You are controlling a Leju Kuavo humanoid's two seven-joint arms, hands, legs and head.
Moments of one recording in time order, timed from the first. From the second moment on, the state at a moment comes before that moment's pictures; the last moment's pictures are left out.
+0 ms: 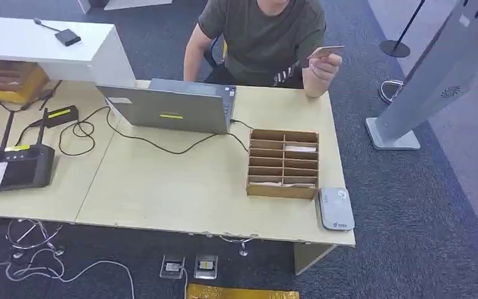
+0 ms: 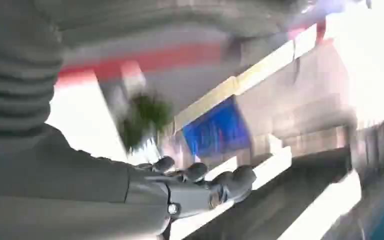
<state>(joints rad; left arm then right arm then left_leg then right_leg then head) -0.12 -0.11 -0.38 -0.21 0.84 0.58 0.00 -0.64 -0.72 0.16 -1.87 0.59 0.20 0.63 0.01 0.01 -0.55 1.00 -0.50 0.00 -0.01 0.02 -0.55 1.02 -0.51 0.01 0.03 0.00</state>
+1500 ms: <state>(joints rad) -0.08 -0.11 -0.44 -0.21 0.85 0.58 0.01 -0.91 -0.46 0.96 -1.40 0.68 0.18 0.63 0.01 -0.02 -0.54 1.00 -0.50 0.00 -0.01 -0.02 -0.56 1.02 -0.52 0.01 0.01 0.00</state>
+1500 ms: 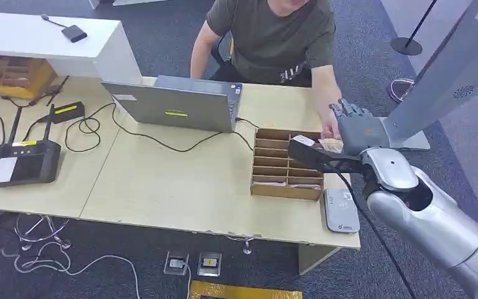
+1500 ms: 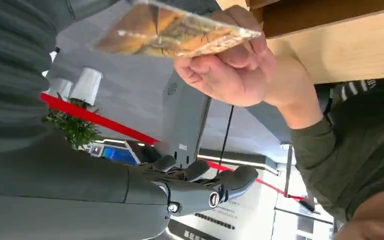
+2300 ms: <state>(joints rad) -0.08 -0.10 -0.44 -0.21 0.85 0.58 0.01 -0.91 -0.46 0.97 -1.38 0.69 0.18 0.63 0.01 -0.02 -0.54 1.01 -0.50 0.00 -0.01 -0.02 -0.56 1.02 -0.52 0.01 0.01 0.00</state>
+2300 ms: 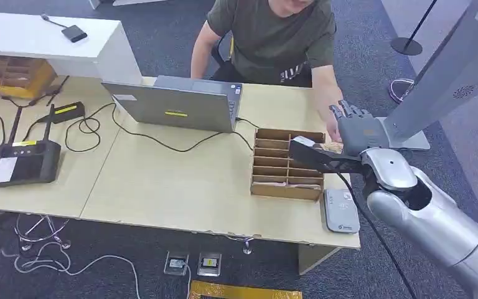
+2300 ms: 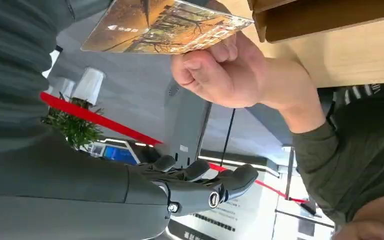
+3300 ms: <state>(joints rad) -0.07 -0.07 -0.57 -0.21 0.78 0.54 -0.01 -0.68 -0.62 0.69 -1.57 0.82 0.29 0.68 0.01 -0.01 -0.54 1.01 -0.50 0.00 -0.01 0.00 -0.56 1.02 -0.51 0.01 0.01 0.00</state>
